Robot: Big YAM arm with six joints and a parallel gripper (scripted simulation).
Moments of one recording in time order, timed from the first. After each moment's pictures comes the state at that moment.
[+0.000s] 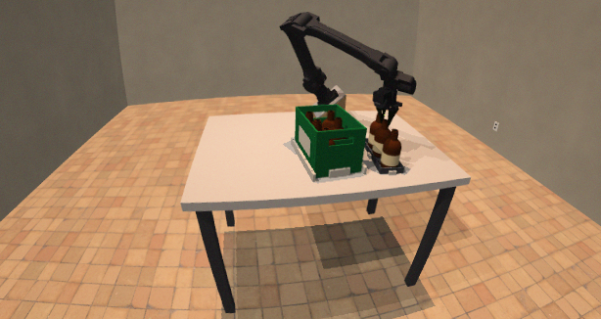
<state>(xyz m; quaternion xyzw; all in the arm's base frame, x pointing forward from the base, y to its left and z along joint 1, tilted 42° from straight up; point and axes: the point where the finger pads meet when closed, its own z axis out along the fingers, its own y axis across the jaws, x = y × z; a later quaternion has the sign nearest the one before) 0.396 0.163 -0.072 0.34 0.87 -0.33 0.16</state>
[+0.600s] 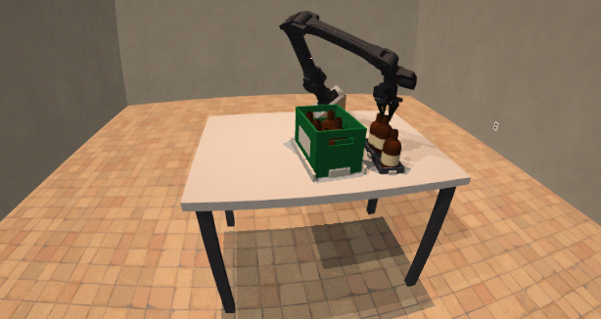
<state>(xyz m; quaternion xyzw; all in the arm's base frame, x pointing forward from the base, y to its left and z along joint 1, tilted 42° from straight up) 0.393 0.175 -0.059 0.34 0.87 -0.33 0.16</state>
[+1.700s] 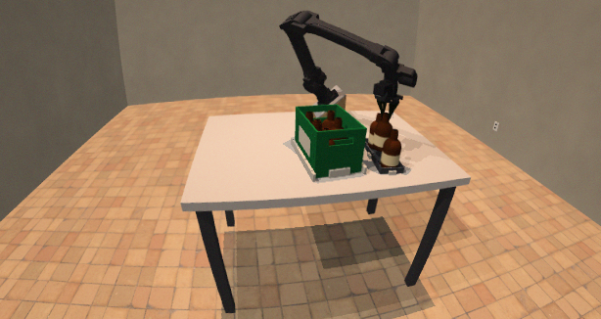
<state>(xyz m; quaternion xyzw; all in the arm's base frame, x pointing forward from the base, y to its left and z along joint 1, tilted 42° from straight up) 0.393 0.182 -0.051 0.34 0.86 -0.33 0.16</state>
